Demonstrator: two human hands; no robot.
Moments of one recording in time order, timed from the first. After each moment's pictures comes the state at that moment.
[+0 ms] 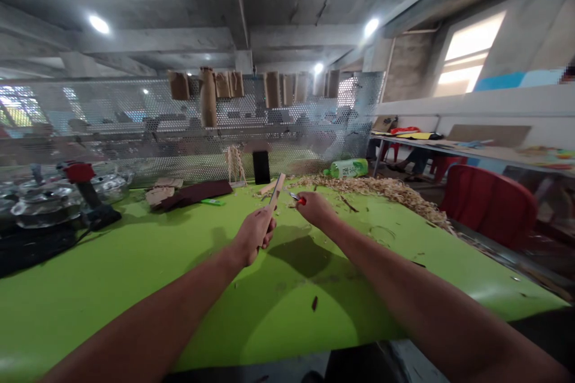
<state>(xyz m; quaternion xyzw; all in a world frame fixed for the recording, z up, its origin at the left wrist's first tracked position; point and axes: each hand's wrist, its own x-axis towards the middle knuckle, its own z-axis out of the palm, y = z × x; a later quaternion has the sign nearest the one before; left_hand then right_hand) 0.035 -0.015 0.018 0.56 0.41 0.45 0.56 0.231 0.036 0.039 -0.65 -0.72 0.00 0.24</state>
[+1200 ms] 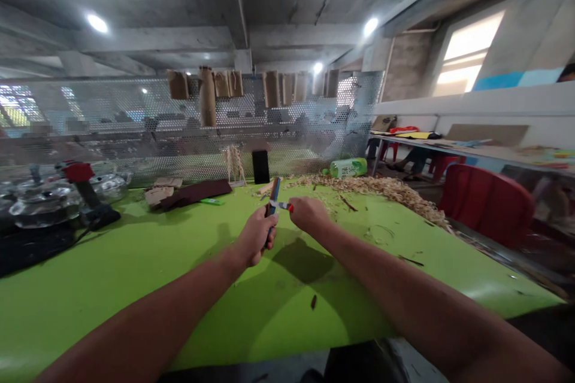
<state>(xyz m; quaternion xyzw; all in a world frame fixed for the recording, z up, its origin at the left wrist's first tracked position) 0.049 -0.029 0.026 0.53 0.41 0.45 0.59 0.213 0.032 0.036 -0.64 -0.75 -0.07 0.14</state>
